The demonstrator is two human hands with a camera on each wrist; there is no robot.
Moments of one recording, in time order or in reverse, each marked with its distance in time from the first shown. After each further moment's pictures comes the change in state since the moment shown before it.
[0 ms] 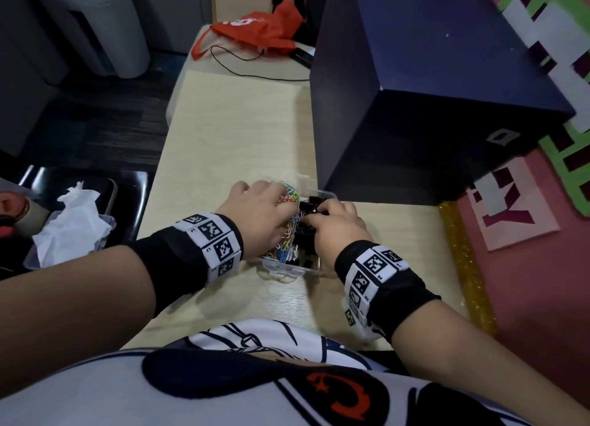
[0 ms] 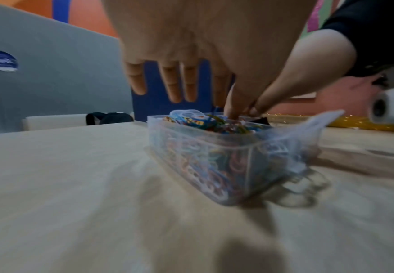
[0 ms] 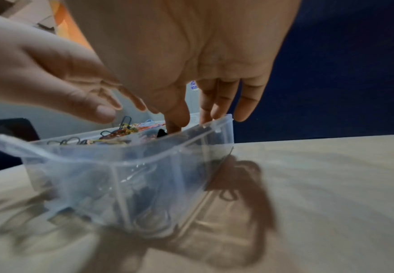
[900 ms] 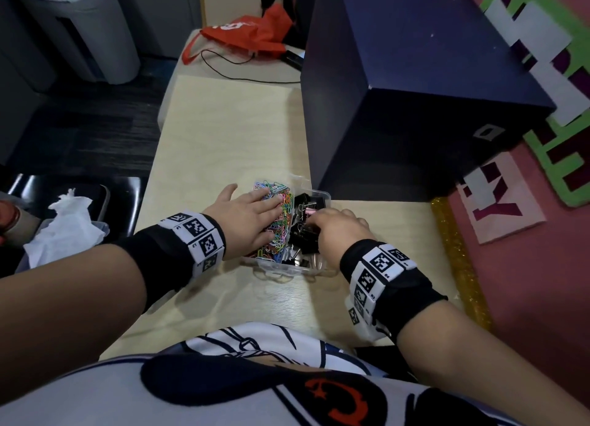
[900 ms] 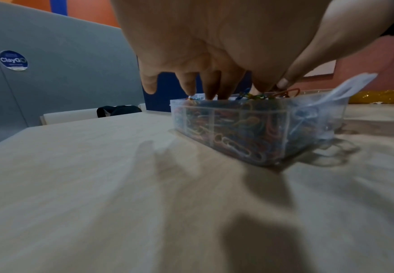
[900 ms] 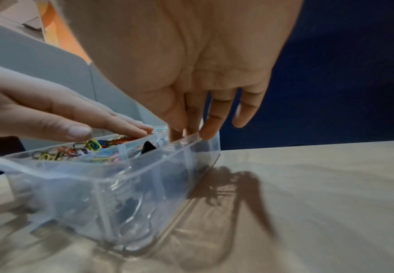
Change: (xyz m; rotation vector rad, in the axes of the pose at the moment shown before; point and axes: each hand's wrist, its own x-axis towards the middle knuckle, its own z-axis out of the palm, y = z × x) left_hand -0.002 -0.017 0.012 0.056 -0.211 0.064; right_hand -0.009 0.000 -0.015 0.000 -0.119 0.056
